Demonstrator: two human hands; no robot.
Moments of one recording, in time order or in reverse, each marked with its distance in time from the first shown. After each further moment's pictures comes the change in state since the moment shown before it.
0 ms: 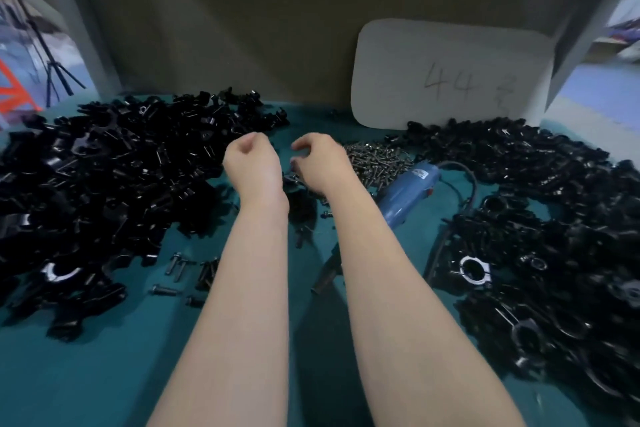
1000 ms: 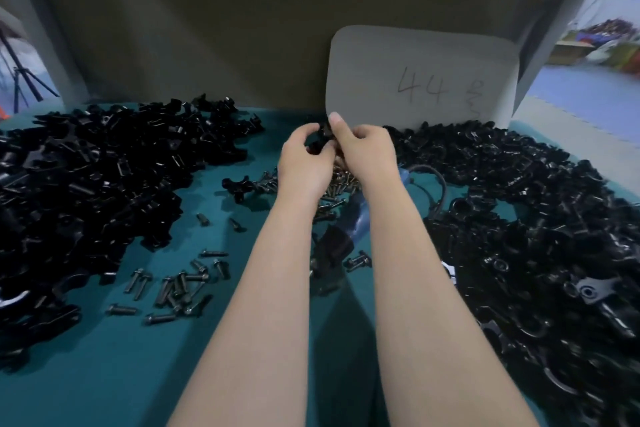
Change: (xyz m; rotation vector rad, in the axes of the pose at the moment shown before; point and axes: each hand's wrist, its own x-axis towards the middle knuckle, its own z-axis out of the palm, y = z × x) left_hand -0.035 -0.020 0.051 0.481 -0.498 0.178; right_hand -0.007 0.038 -0.069 0.338 0.323 0.136
